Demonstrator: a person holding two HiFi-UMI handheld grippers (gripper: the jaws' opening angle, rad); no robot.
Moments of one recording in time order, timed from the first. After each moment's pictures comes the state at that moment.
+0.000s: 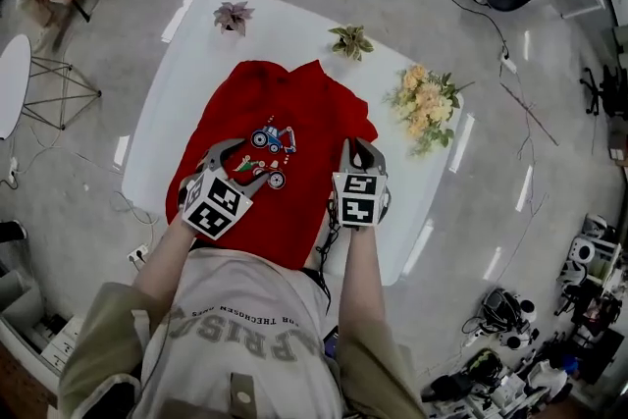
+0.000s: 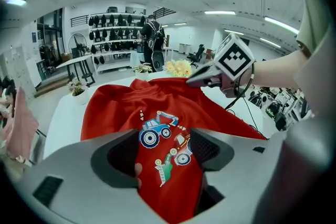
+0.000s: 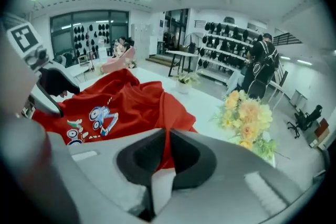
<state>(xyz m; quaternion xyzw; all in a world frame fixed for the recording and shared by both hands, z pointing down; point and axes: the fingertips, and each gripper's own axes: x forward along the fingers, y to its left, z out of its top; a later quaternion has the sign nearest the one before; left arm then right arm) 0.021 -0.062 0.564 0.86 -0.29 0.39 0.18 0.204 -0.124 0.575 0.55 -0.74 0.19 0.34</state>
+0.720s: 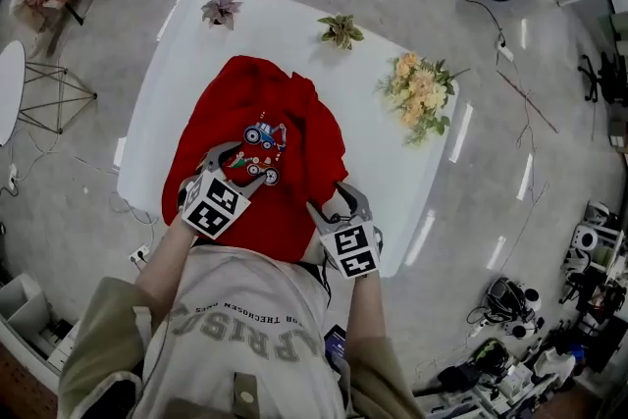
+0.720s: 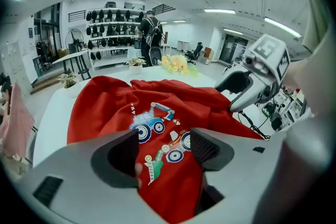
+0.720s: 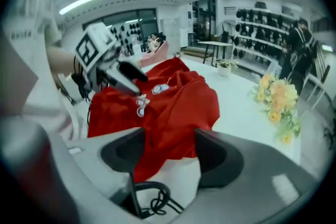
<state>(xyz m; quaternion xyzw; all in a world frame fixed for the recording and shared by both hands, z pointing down) 0.031 -0.041 0.581 0.85 -0.28 0.40 0.20 0.161 0.017 0.572 0.37 -0.83 0.24 0.35</state>
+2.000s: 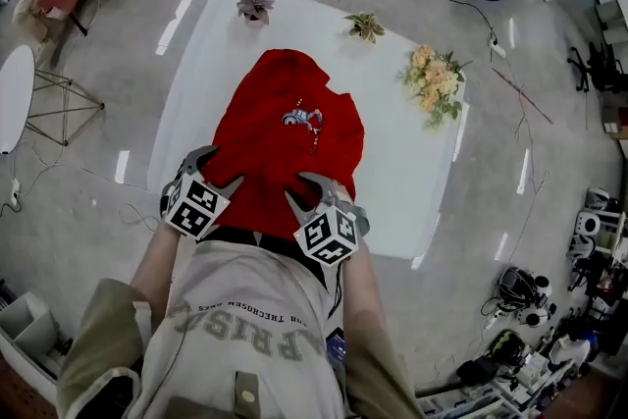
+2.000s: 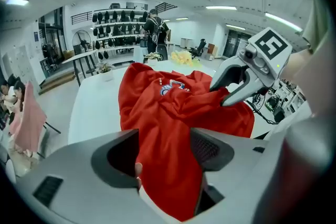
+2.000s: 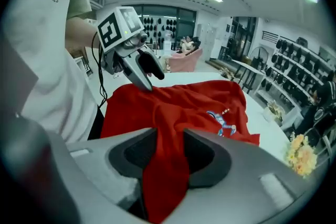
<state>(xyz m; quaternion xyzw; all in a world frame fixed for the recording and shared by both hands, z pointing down) -0.108 0.004 0.570 0.84 -0.30 0.42 0.19 0.001 0.050 0.560 0.26 -0.88 0.10 0.39</state>
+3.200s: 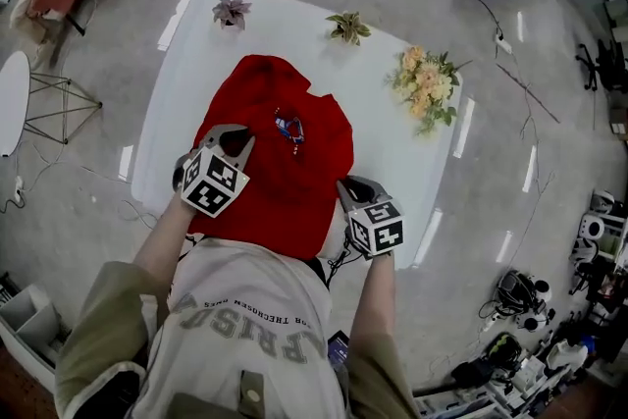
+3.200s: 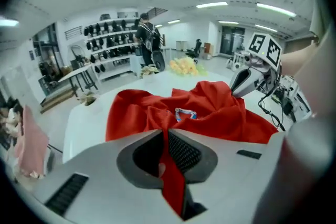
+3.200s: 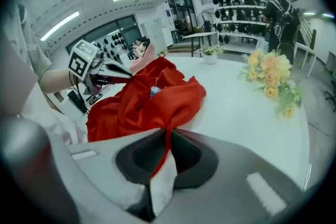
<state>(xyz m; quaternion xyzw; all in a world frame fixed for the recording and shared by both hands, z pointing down) -0.013 -0.084 0.562 0.85 -0.30 0.41 0.12 0.176 0.009 0.586 0.40 -0.79 0.34 0.31</state>
